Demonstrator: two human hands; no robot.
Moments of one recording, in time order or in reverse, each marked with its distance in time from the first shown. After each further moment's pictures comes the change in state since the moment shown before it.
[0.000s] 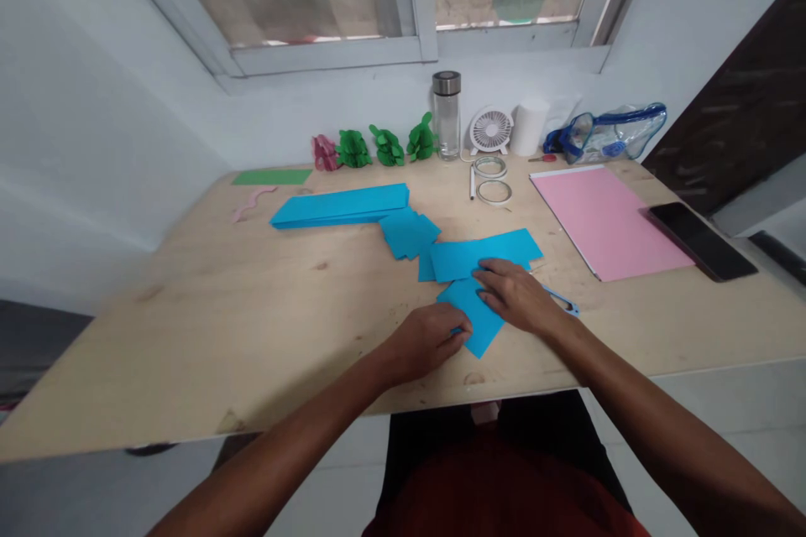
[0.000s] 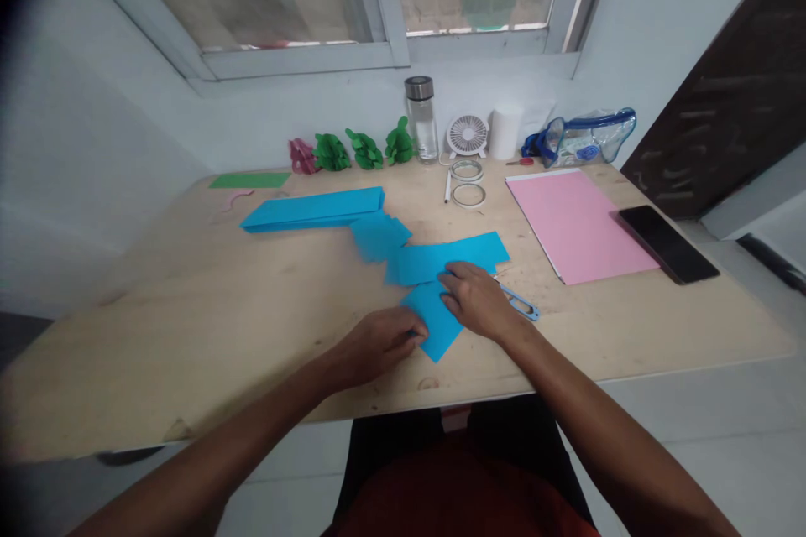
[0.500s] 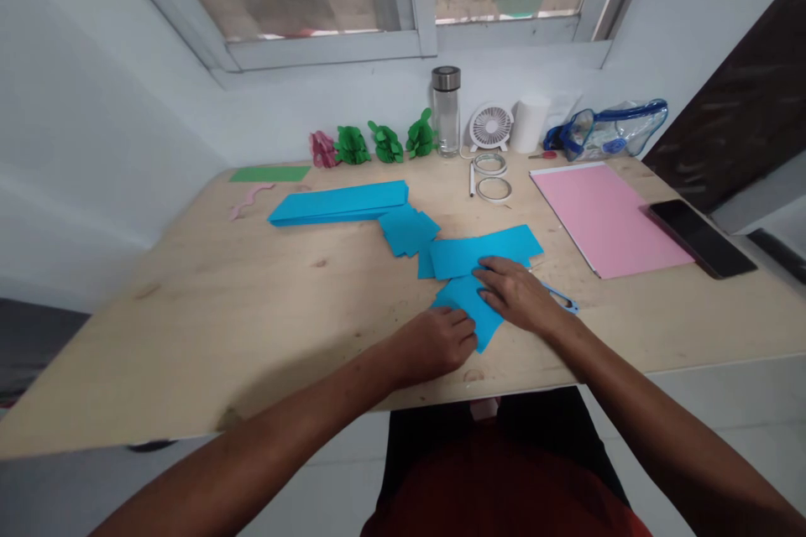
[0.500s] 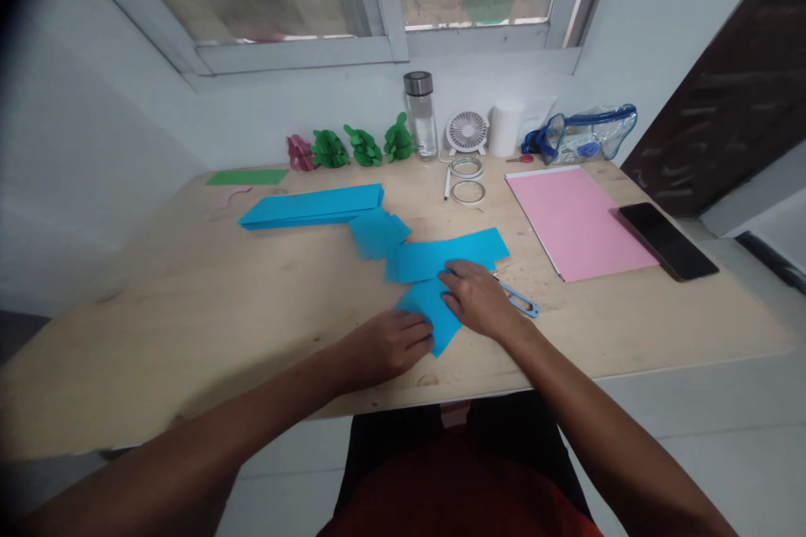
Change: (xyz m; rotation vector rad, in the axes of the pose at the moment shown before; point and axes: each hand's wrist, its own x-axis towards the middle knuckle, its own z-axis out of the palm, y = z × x) left_hand 0.004 0.000 0.009 0.598 0.006 0.493; right_hand -0.002 0.000 0.001 -0.002 0.005 -0.010
